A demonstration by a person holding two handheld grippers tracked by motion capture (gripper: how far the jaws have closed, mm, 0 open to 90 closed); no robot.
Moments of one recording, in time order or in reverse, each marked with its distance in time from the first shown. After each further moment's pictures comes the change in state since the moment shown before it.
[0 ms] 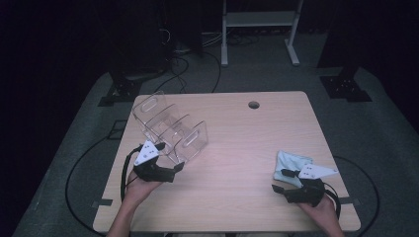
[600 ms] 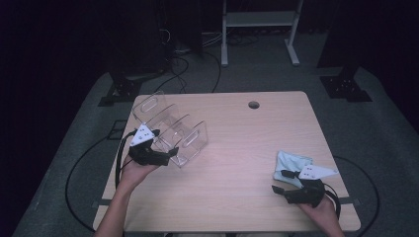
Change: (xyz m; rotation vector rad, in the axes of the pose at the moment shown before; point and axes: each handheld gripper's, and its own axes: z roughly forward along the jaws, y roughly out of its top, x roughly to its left) left arm 0.037 0.021 0.011 0.043 0.010 -0.018; right arm 0.000 -0.002 0.000 0.001 0.012 0.005
